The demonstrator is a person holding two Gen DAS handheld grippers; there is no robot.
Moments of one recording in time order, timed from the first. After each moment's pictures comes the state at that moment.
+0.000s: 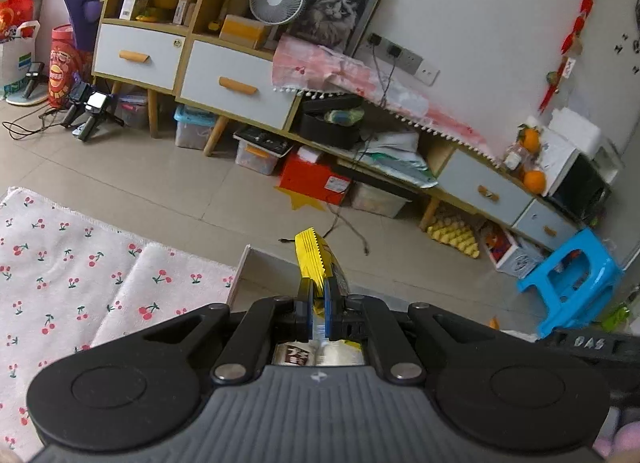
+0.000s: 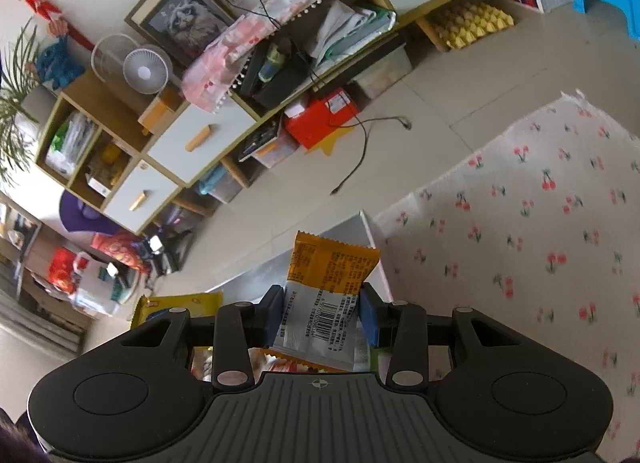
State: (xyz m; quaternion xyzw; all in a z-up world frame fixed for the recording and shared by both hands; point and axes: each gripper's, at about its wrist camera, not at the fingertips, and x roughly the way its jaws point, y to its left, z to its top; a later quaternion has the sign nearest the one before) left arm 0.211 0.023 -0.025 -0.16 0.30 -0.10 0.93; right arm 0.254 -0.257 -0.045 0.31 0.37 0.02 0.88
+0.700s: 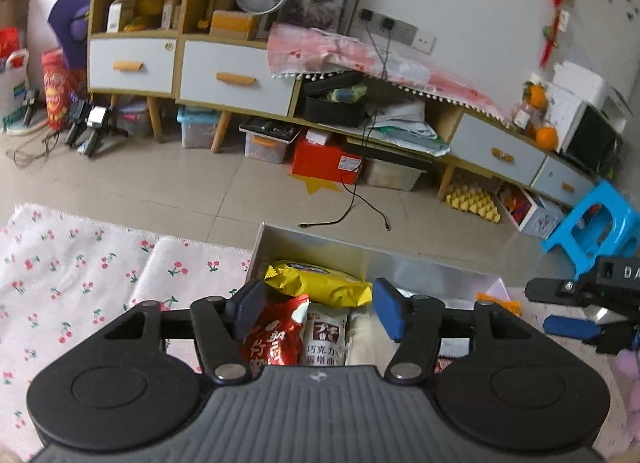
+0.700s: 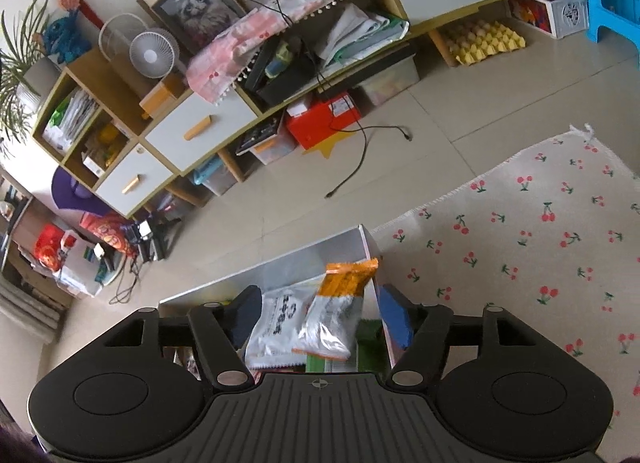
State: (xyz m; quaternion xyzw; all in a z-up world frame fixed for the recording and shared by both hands) left arm 0.202 0.018 -0.020 -0.09 0.33 -0.09 0.94; right arm 0.255 -0.255 -0.034 0.27 0.37 0.03 0.89
